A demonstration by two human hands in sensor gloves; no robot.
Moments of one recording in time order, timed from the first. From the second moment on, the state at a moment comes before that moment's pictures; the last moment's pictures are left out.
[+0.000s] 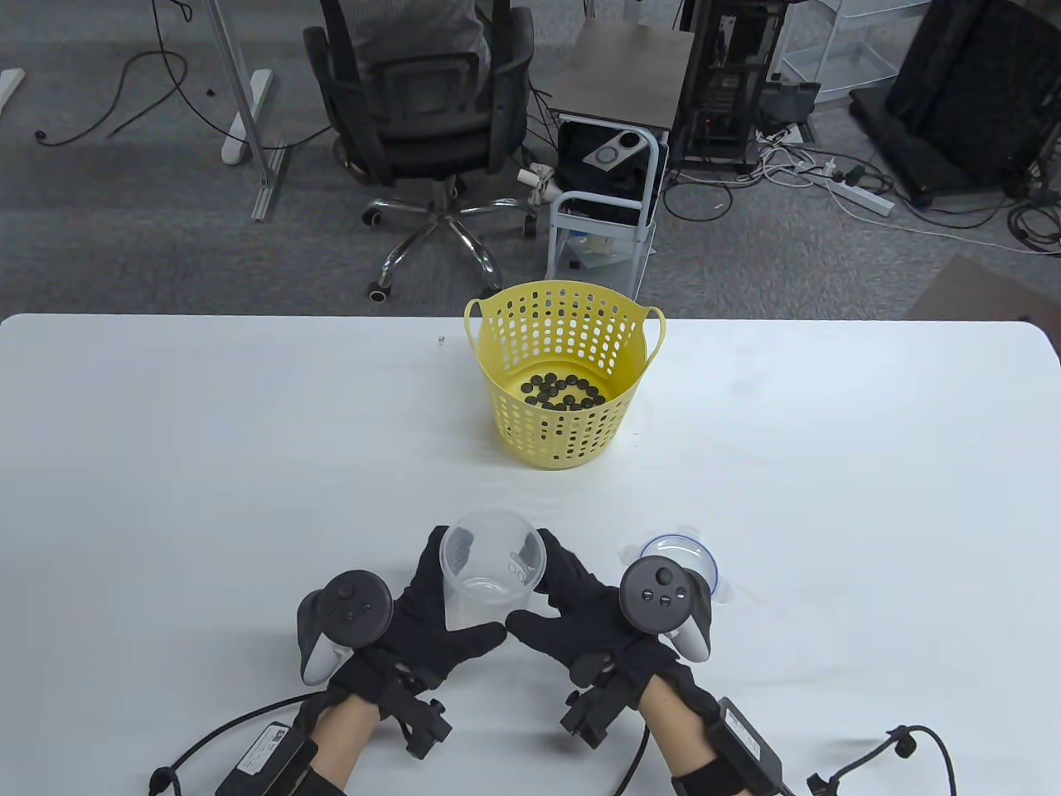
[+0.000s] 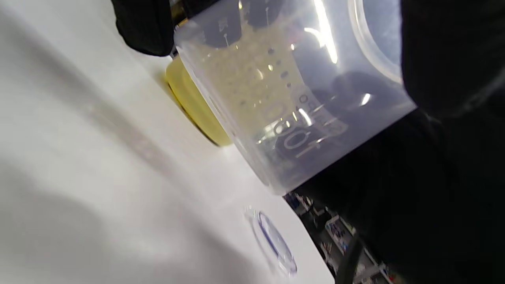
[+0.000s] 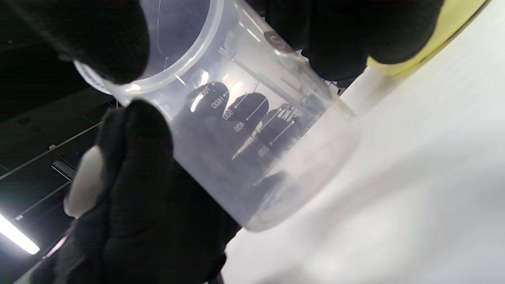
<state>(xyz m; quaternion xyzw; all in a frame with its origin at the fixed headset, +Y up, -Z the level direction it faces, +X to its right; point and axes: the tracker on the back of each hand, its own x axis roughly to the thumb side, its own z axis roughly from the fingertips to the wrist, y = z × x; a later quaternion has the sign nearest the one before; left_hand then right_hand) -0.179 -0.770 -0.265 -0.10 -0.21 0.44 0.87 0.078 -0.740 -0.273 0.24 0.05 0.84 0.49</state>
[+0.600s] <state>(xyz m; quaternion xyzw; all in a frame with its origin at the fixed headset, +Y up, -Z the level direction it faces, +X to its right) -0.173 -0.778 -0.271 -0.11 -0.22 0.29 0.93 0.090 -0.756 -0.285 0.23 0.14 0.86 0.43</state>
